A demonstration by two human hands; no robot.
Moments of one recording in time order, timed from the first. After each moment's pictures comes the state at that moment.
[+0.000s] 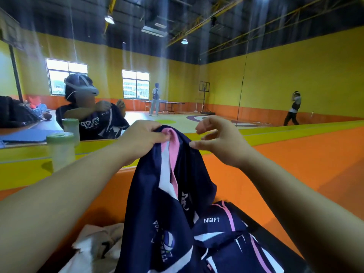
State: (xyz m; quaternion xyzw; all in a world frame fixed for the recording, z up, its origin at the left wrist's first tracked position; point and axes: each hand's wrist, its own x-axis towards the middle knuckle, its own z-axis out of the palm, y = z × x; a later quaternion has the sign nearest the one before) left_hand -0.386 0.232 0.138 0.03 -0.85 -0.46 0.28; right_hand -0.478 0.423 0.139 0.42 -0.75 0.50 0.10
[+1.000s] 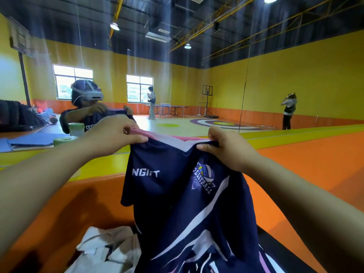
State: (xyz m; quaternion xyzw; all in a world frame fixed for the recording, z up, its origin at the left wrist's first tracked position) left_hand -0.351 0.183 0.160 0.05 -0.93 -0.13 0.34; right_hand -0.498 0.432 0.136 0.44 -0.83 0.25 0.25
